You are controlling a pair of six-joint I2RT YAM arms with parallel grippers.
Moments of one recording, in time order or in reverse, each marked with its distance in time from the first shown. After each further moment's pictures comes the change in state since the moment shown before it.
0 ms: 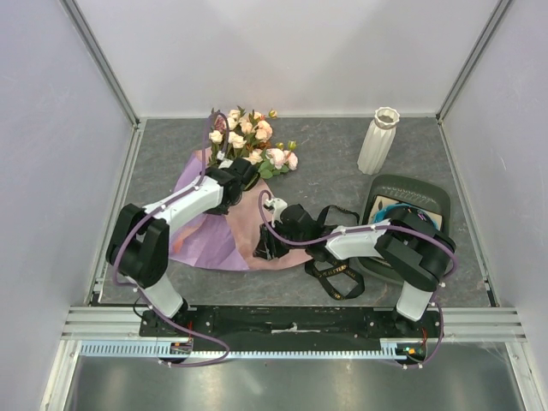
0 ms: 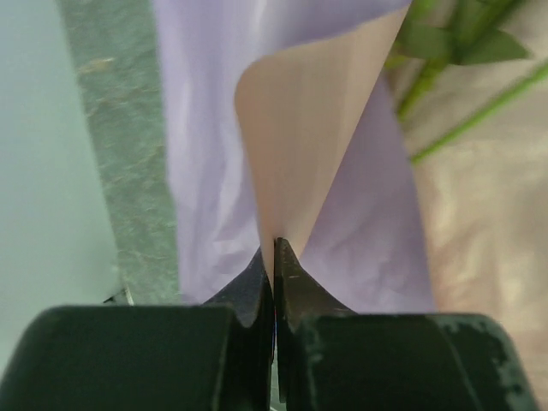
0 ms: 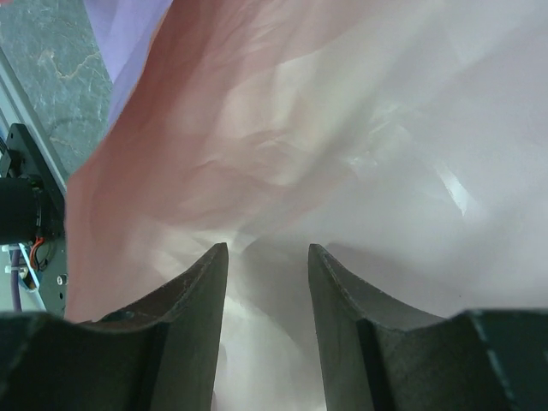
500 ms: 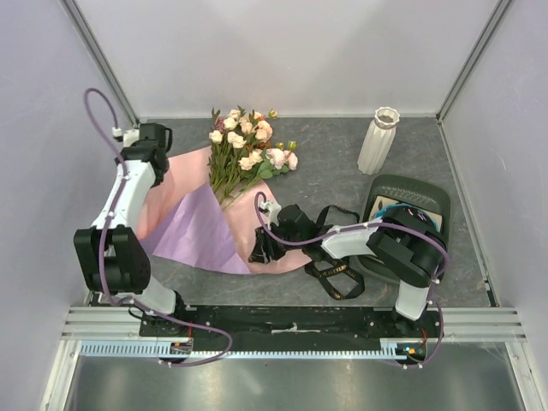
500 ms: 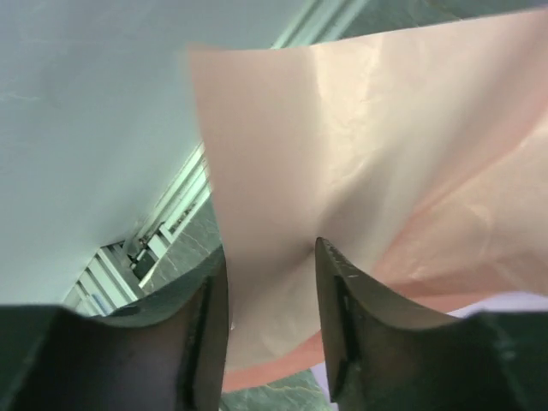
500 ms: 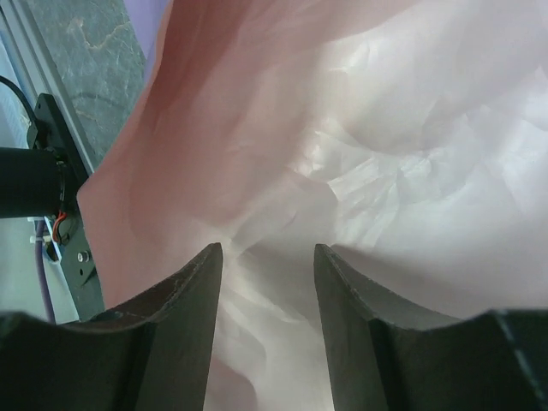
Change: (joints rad) left arm 0.523 -0.101 0.152 -0.022 -0.113 -0.059; right arm 0.003 0.045 0.012 0.036 -0.103 0.001
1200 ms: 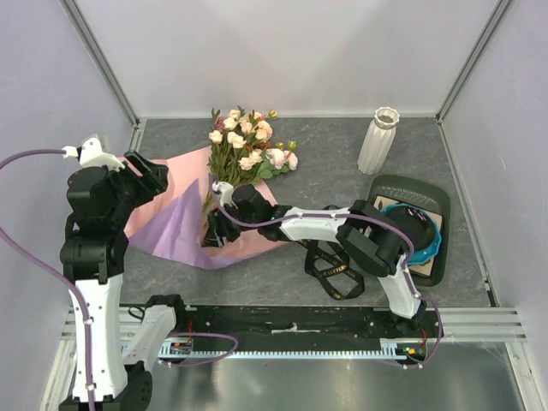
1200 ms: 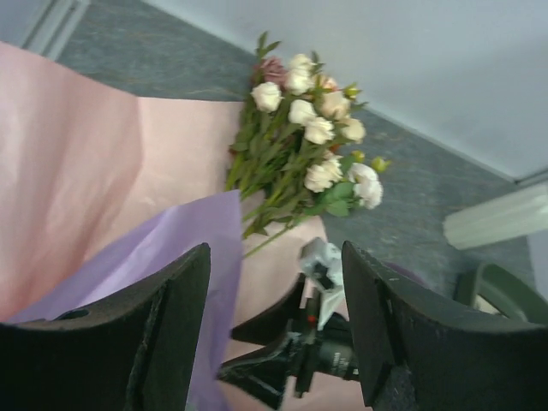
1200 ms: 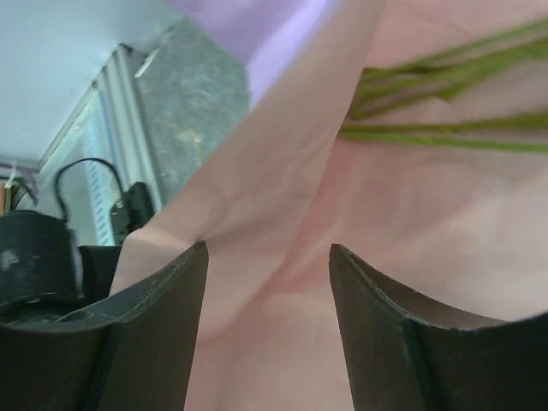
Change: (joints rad) left arm 0.066 -0.765 -0.070 0.116 0.784 -0.065; right arm 0.062 0.276 0.552 -0.157 -0.042 -0.041
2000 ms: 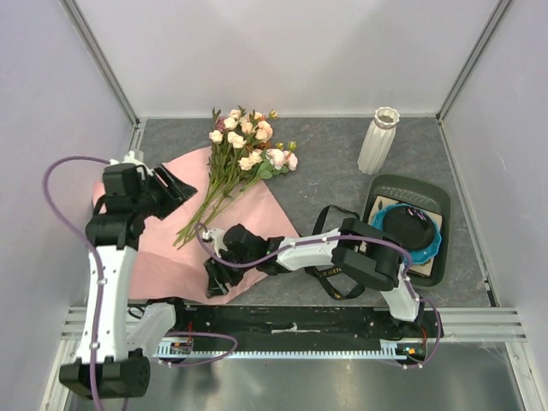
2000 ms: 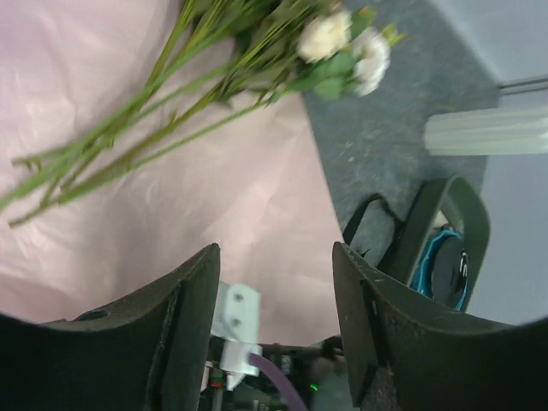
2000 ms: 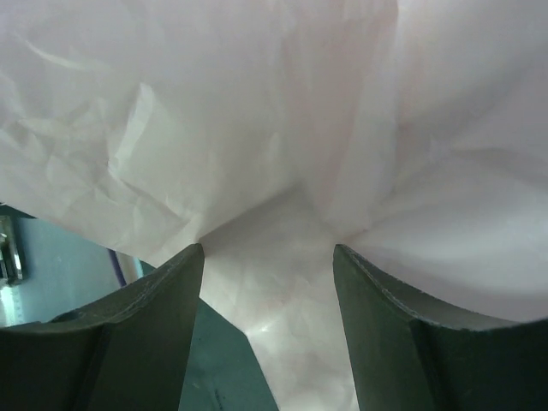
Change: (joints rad) left arm -0.002 0.048 -0.150 -0.044 0.256 -0.175; right arm 0.204 -0.013 -0.115 -0.060 -0.036 -0.012
